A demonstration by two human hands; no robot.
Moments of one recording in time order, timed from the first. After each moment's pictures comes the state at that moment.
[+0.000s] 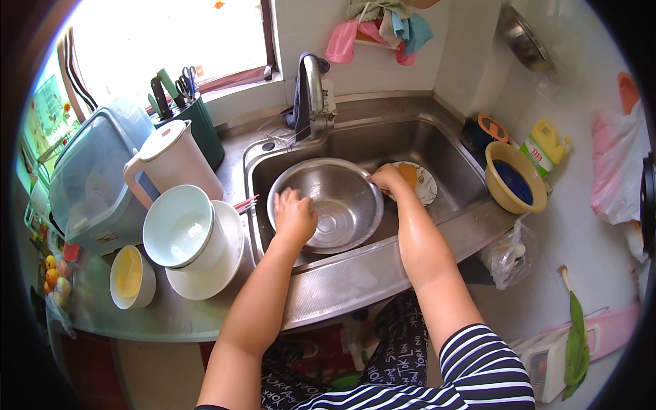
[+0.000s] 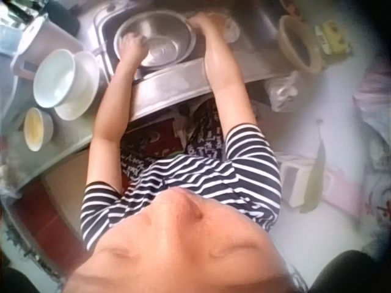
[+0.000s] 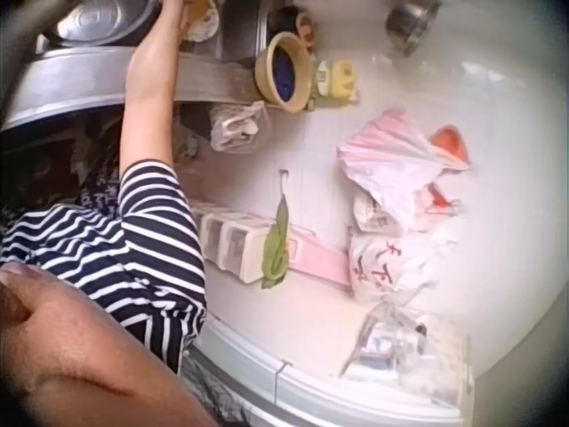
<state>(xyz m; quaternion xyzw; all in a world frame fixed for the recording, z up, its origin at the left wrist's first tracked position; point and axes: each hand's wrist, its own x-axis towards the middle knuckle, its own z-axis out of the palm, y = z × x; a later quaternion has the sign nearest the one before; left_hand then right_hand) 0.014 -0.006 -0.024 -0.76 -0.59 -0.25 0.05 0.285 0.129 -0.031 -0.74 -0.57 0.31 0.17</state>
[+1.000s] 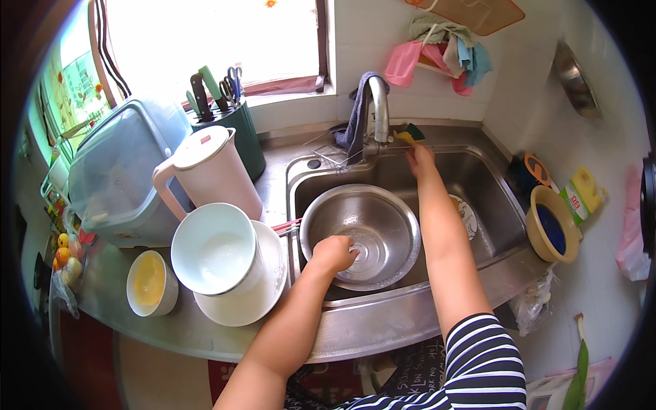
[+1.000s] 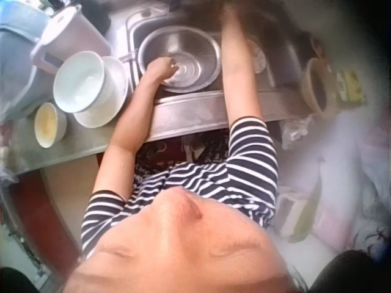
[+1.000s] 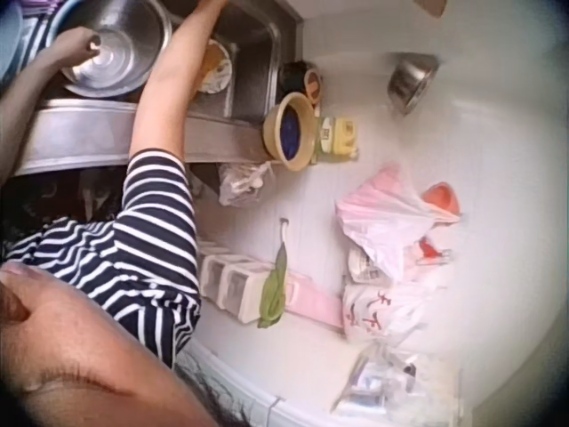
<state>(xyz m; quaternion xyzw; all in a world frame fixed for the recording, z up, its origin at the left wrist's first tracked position) -0.003 0.011 -0.034 -0.75 -0.62 -0.09 -0.21 0.245 0.309 -0.030 -0.45 -0.23 0.50 0.70</state>
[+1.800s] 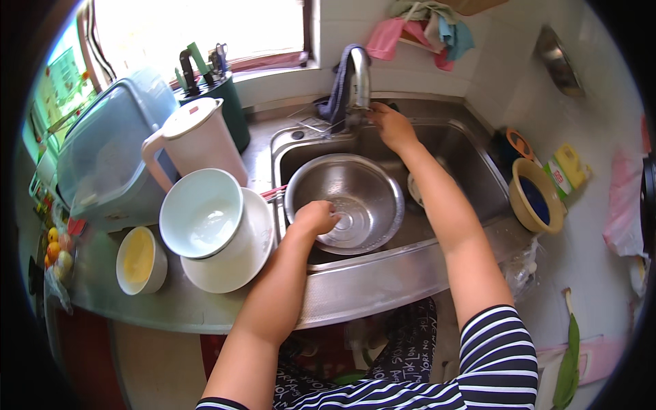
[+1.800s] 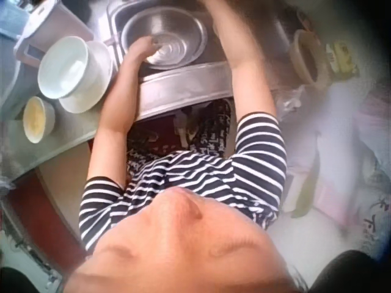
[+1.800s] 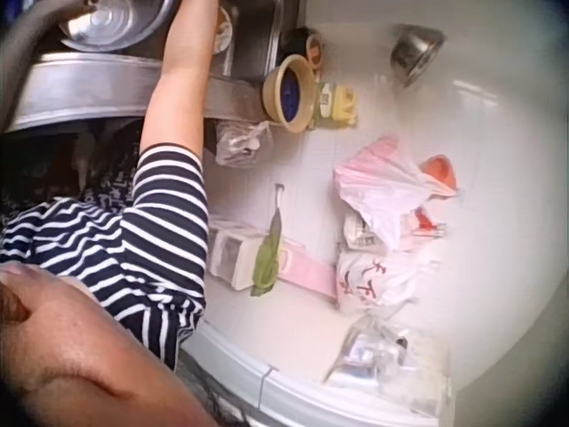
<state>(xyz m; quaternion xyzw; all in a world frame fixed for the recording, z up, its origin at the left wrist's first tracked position) -0.021 0.018 -0.044 -0.74 -0.63 -0.10 -0.23 0.208 0.179 0.057 -0.40 -0.85 -0.09 0.35</state>
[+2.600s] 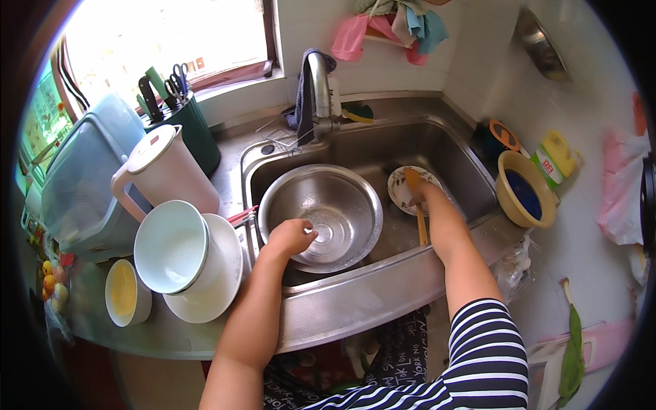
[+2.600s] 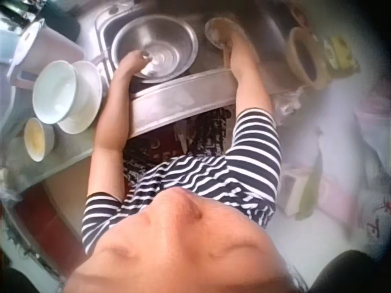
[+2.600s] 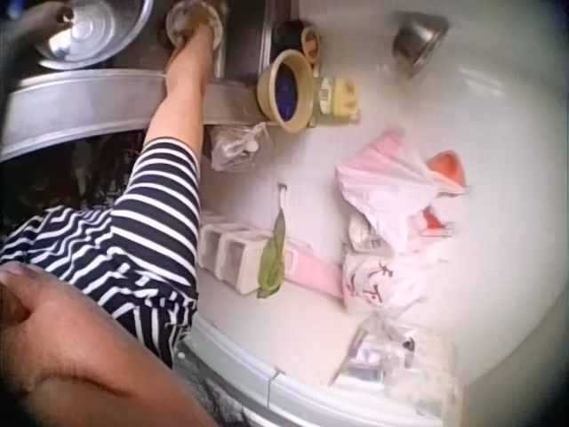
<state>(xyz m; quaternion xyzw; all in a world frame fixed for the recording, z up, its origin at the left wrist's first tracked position) -0.018 0.016 -0.037 -0.73 -0.62 -0.08 -0.26 0.384 0.170 -0.079 -0.76 -0.59 0.19 -0.17</state>
